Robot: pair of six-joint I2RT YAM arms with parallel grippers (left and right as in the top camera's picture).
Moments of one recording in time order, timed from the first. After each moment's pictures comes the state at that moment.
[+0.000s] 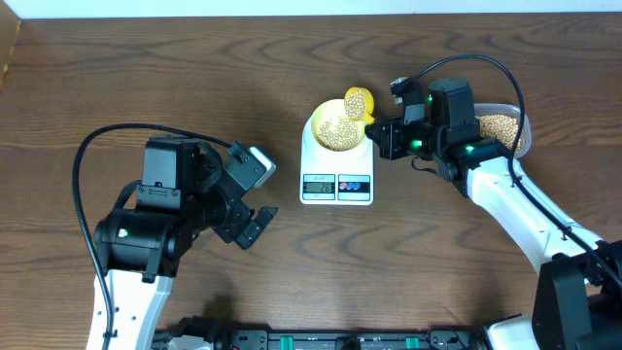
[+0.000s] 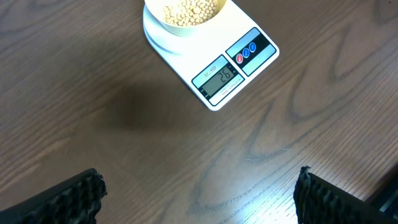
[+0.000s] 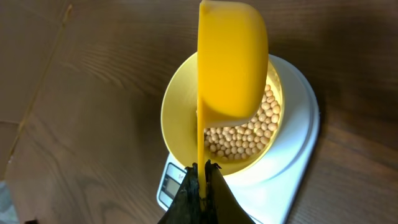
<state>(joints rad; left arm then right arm) -0.16 1.03 1.10 -1.07 0.36 0.54 0.30 1.61 1.02 -0.15 -0.54 0.29</state>
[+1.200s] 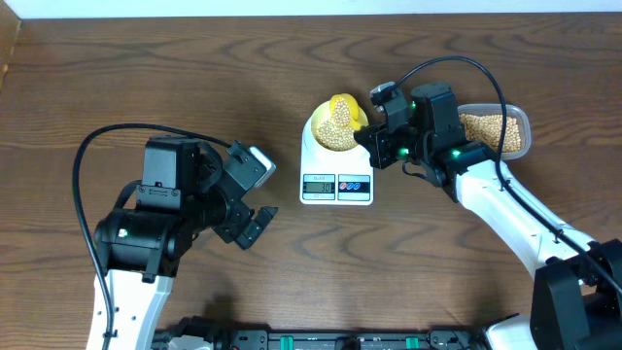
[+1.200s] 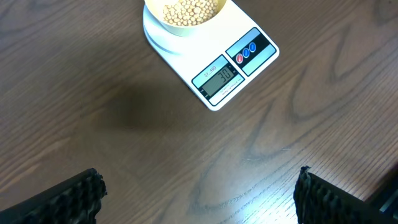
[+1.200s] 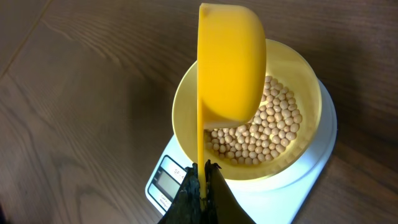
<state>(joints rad) -0.16 1.03 1.10 -1.07 0.36 0.54 0.37 1.61 1.02 -0.15 -0.50 0.15</state>
